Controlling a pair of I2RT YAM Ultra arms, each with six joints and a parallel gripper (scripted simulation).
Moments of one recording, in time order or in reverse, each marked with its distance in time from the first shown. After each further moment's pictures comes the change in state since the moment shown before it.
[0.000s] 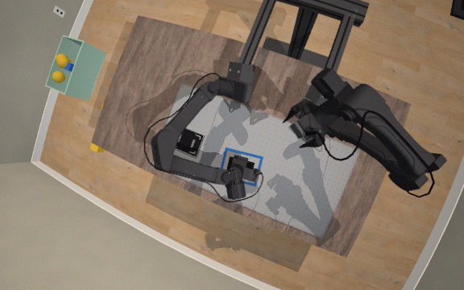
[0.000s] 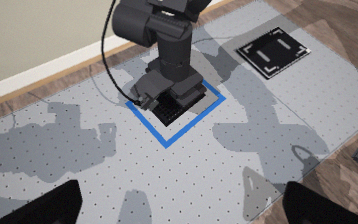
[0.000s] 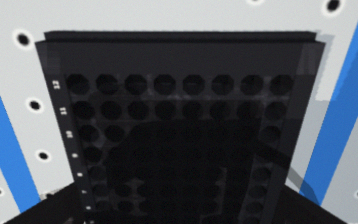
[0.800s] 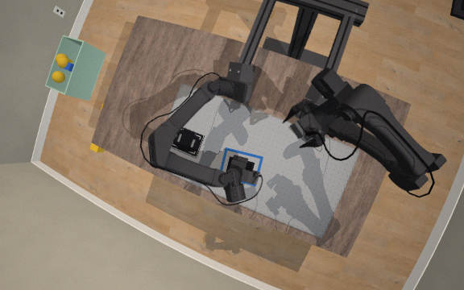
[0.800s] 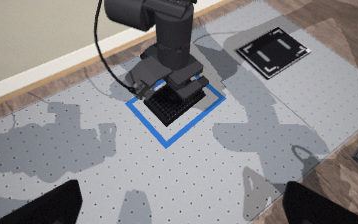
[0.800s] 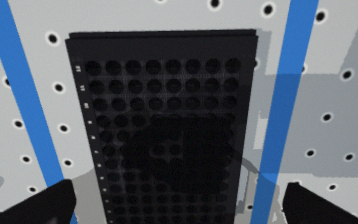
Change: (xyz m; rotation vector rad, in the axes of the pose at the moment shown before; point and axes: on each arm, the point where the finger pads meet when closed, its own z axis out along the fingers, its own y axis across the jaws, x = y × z) left arm 0.000 0.000 0.000 0.000 0.000 0.000; right arm -0.001 -0.006 -0.031 0.016 -0.019 0.020
